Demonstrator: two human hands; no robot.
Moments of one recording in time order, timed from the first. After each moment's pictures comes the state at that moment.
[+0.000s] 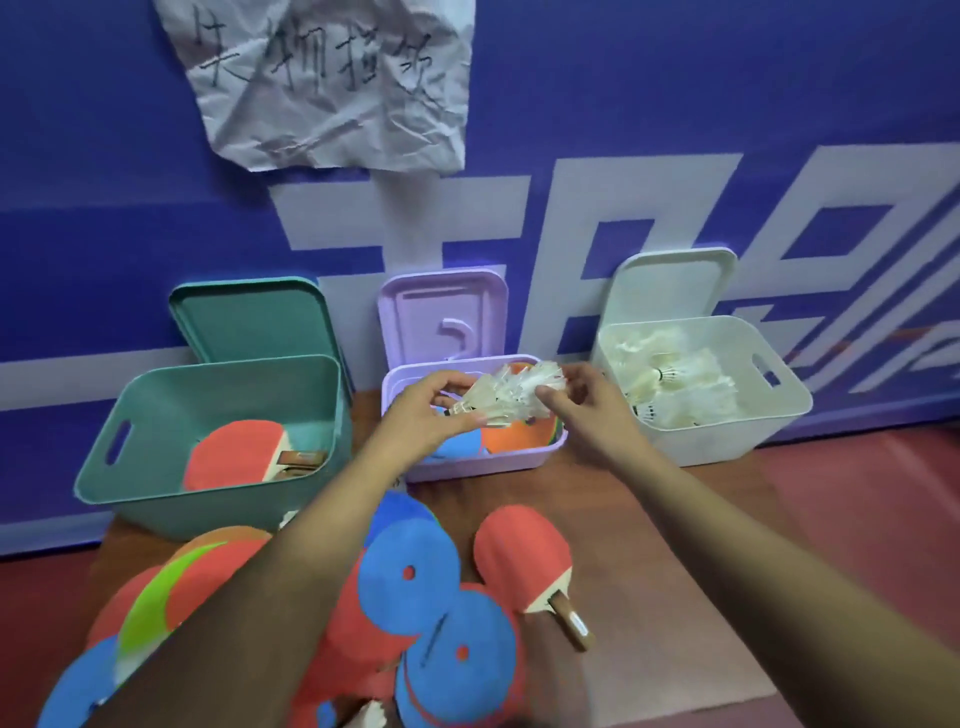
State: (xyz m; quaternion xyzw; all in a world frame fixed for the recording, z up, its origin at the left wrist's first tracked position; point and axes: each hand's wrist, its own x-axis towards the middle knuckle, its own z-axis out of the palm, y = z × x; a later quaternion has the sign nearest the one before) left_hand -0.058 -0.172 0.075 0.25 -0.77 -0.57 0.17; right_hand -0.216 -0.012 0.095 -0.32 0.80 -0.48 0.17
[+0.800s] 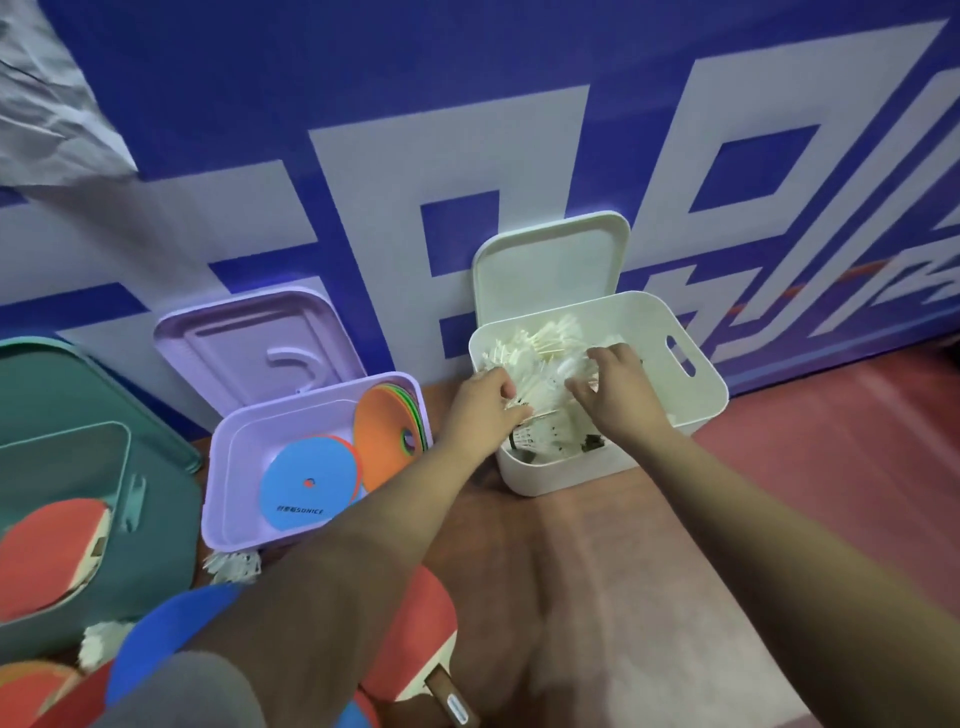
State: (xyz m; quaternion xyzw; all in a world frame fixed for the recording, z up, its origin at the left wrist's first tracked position) left_hand -0.361 -0.073 -0.008 0.28 -0.88 -0.38 0.08; right_hand -0.482 0.073 0.010 -0.31 0.91 -0.25 0.09
